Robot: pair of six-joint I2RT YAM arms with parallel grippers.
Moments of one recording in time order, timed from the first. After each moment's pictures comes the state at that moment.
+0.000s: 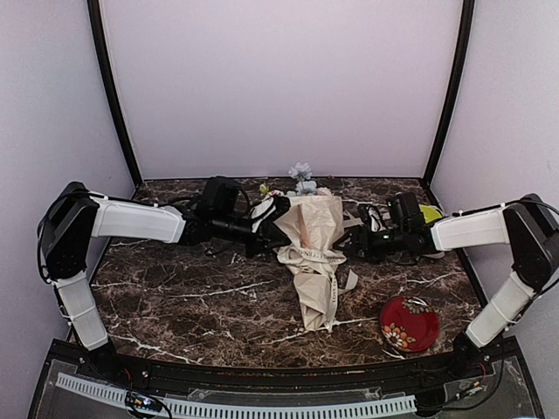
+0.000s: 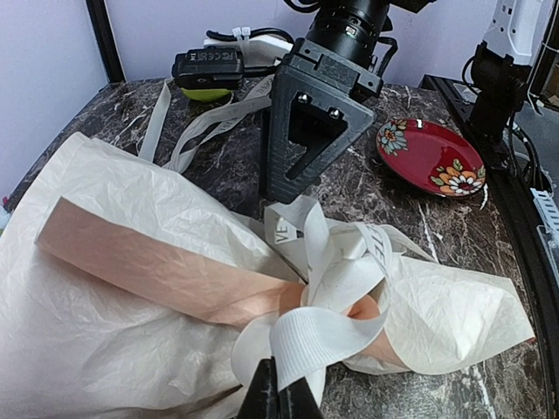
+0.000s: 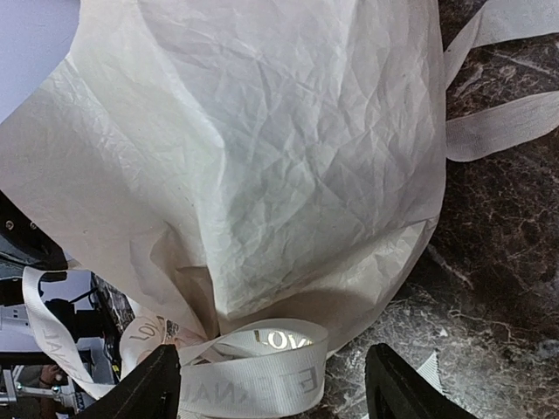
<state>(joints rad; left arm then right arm) -0.73 1.82 1.14 0.13 0.63 0.36 0.44 1.57 0.76 0.05 -0.58 0.59</state>
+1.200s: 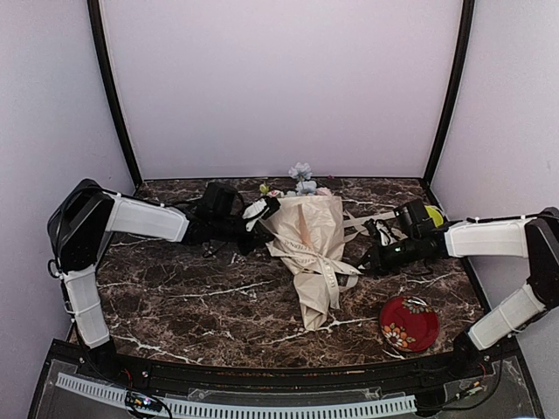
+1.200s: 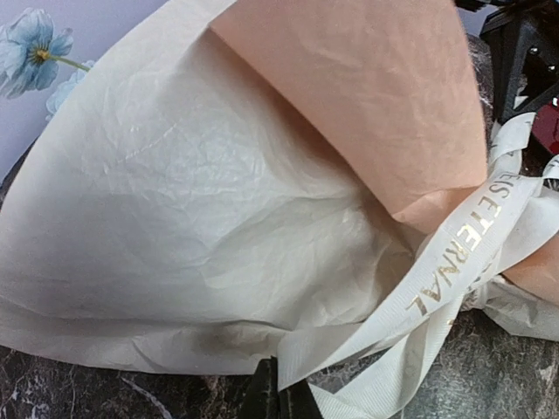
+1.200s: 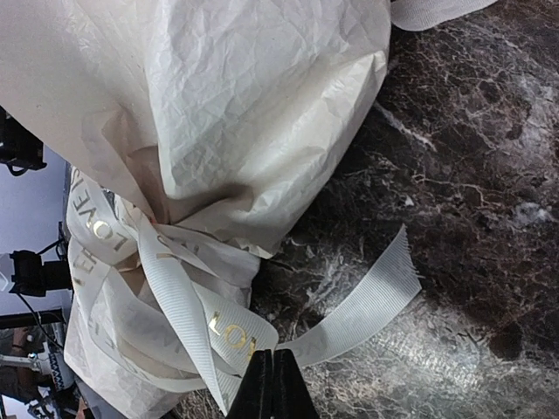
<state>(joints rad) -0.65 1.89 1.14 0.13 0.37 0.31 0.43 1.44 0.70 -0.19 -0.58 0.46</state>
